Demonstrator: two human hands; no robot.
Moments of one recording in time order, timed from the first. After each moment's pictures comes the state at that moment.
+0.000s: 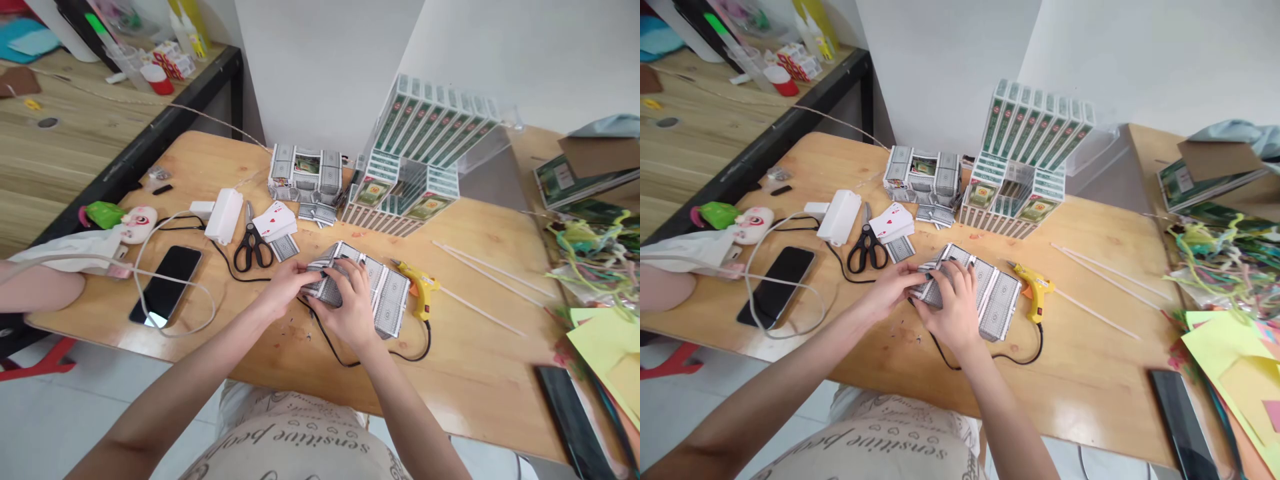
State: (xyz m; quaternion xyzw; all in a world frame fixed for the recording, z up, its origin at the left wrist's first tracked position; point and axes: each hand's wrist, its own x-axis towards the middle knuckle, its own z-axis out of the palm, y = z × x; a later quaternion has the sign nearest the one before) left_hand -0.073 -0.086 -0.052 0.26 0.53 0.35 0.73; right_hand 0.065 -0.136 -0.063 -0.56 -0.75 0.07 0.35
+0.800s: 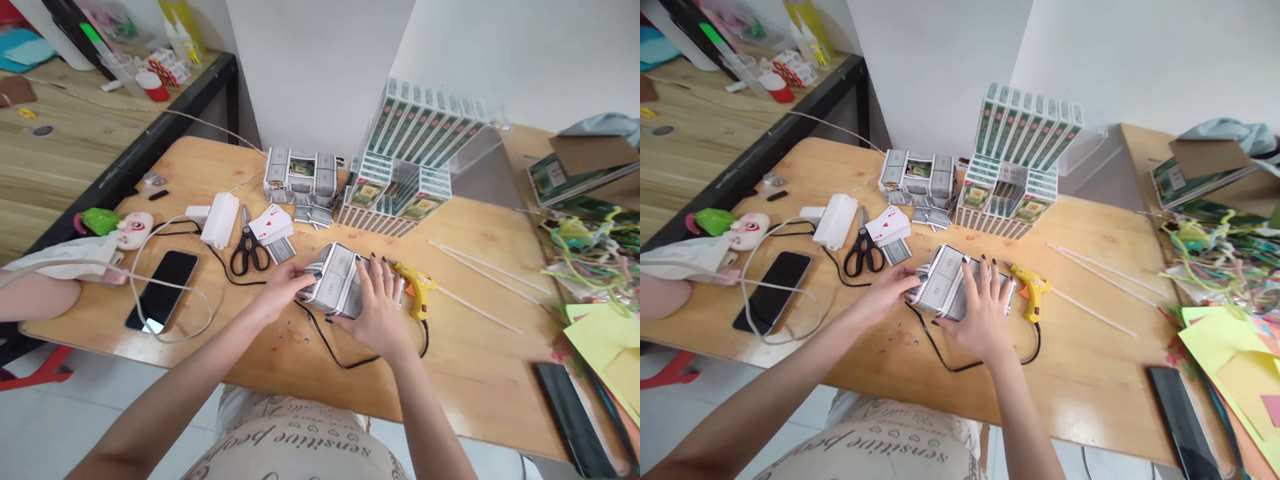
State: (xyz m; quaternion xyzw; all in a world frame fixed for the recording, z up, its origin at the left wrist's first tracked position) left_hand -0.076 -0.089 -0.052 0.29 0.55 0.33 0.71; right_hand 0.114 -0.151 -0.057 -0.64 -0.75 0.06 0.16
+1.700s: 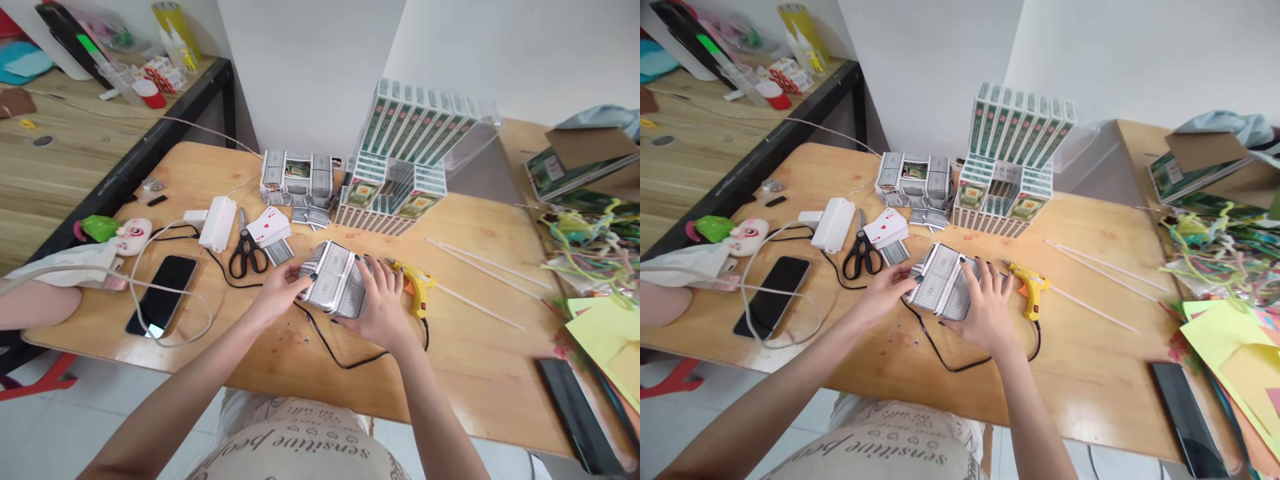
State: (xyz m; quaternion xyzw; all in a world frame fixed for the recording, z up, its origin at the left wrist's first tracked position) left_hand -0.081 -0.091 -0.064 0.40 0.54 0.35 0.65; right_hand 0.127 -0.145 -0.057 -0.61 -0.77 0.06 0.16
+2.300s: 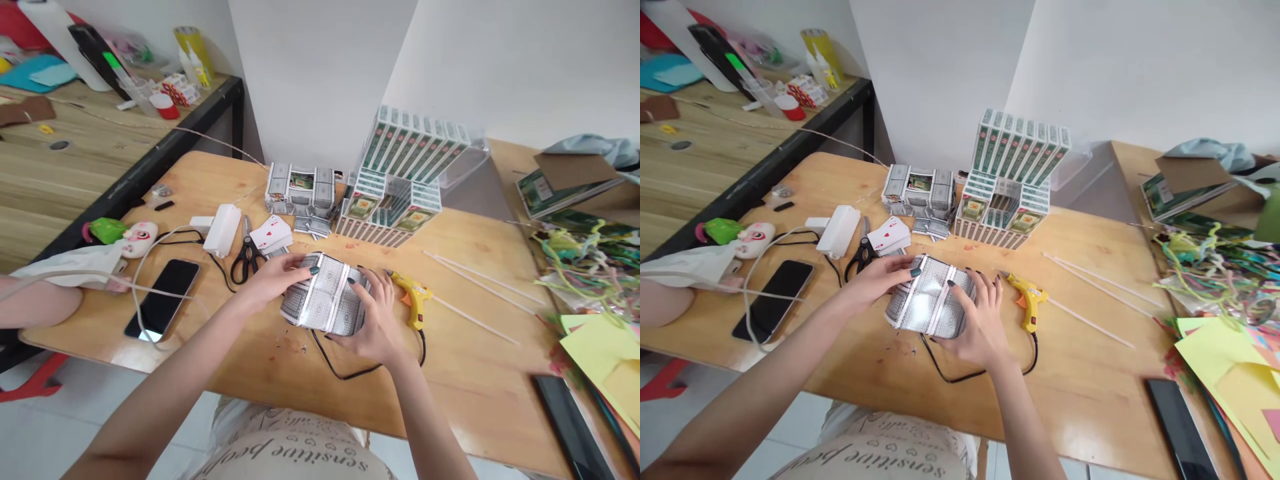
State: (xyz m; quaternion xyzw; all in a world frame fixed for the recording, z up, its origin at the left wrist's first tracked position) left_hand -0.092 -0.062 -0.025 0.42 0.51 0.29 0.69; right_hand 0.124 -0.147 -0.053 -0.53 -0.81 0.05 0.26
